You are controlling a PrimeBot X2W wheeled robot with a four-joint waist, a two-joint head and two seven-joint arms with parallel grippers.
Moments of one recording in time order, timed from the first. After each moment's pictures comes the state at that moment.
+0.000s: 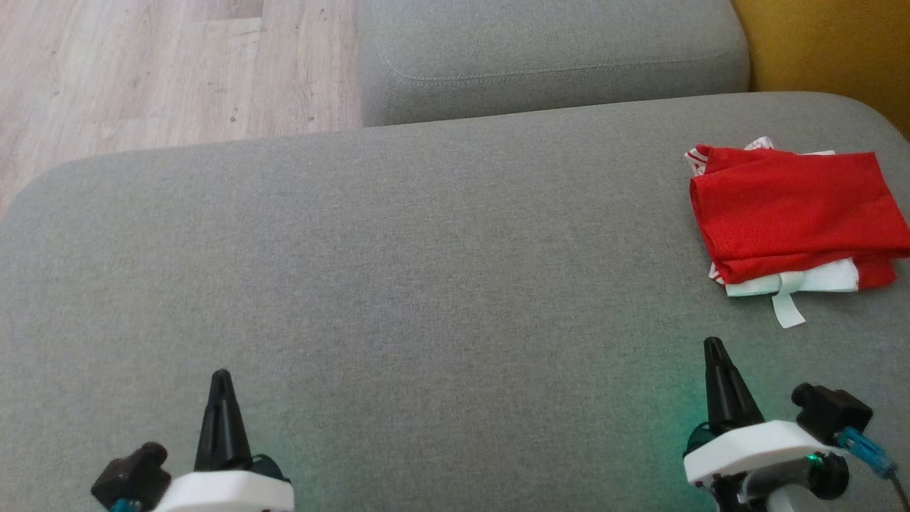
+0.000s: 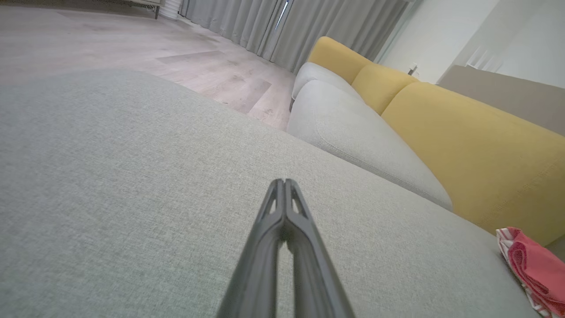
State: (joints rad) left arm 0.06 0.04 -0.08 0.26 -0.56 -0.03 -0.20; right arm -0.01 -0.05 0.07 0.41 0.46 0.13 -0.20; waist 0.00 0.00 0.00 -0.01
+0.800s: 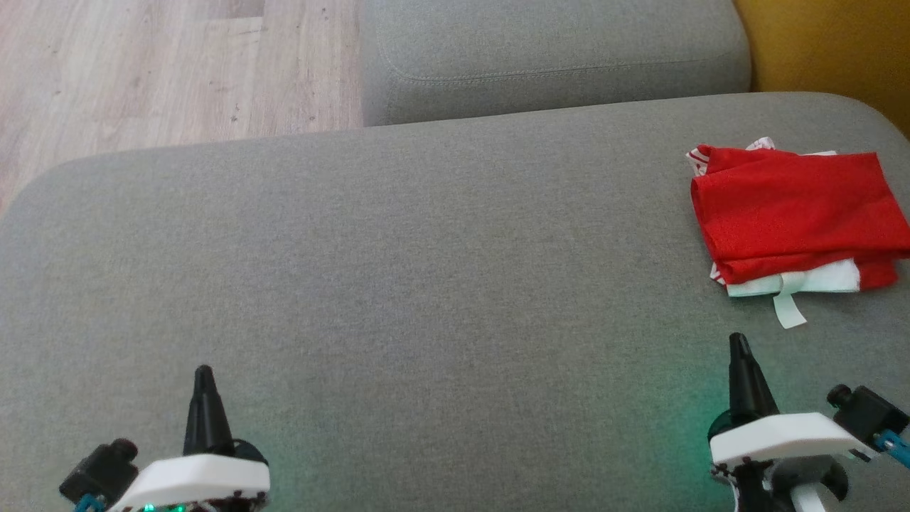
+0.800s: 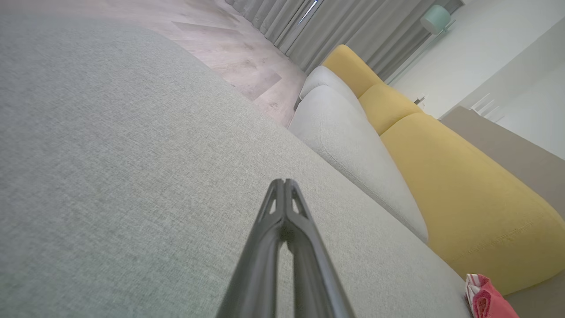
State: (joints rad) left arm 0.03 0.04 -0.05 0.26 -0.80 -0.05 -0.13; right arm -0.01 -0.05 0.03 0.38 0.72 0.13 -0.13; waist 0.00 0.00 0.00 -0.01
